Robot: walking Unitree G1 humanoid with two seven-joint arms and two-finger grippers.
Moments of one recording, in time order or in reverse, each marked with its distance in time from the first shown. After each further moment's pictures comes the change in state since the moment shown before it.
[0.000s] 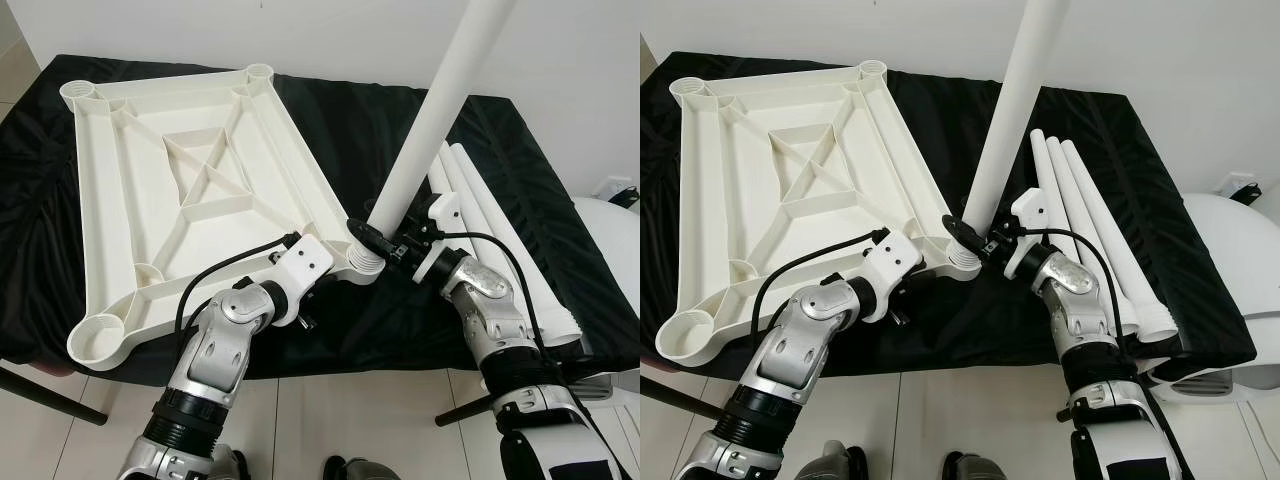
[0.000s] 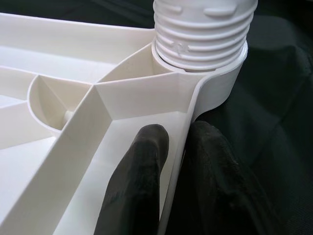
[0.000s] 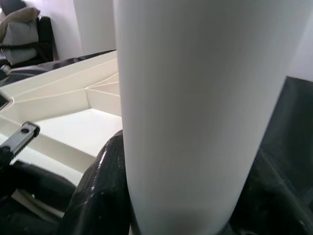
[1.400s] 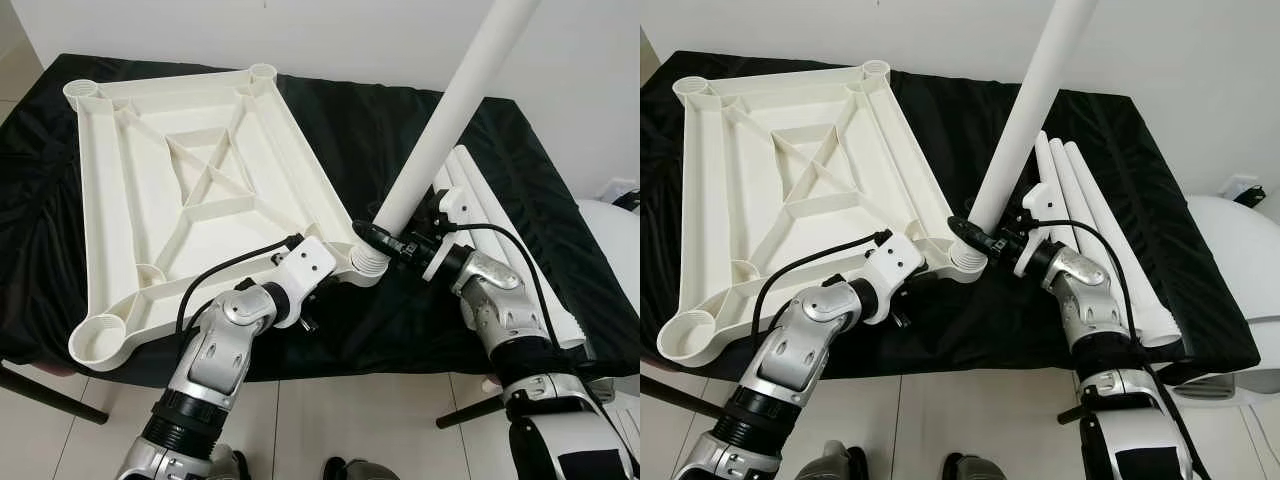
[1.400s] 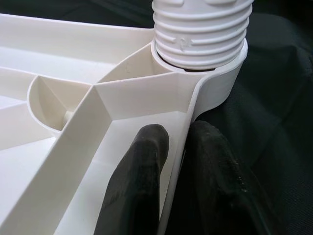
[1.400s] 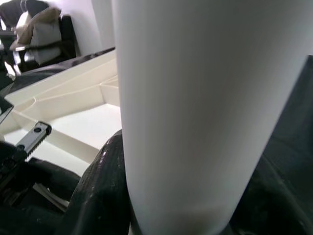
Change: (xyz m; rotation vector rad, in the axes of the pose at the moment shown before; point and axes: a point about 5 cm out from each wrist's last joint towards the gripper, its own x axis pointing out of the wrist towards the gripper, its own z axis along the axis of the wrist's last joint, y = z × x) left arm 0.000 -0.001 0.001 0.009 0.002 0.013; right arm 0.000 -0.016 0.002 0.094 0.065 0.093
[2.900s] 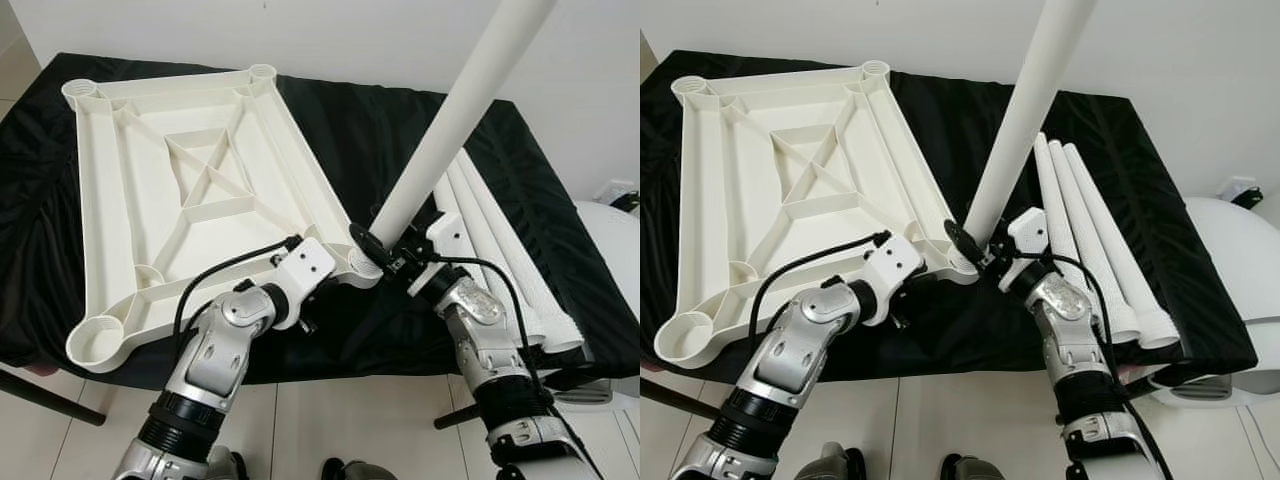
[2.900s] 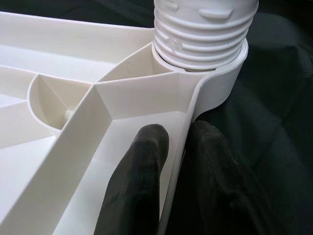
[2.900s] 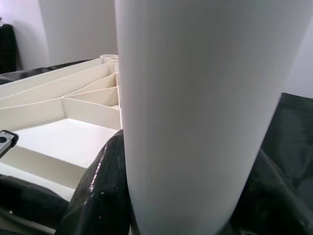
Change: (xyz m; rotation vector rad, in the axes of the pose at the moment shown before) left arm -0.001 -0.004 0.001 -0.015 -0.001 -0.019; right arm 0.000 0.031 -0.010 -0.111 -0.129 -0.254
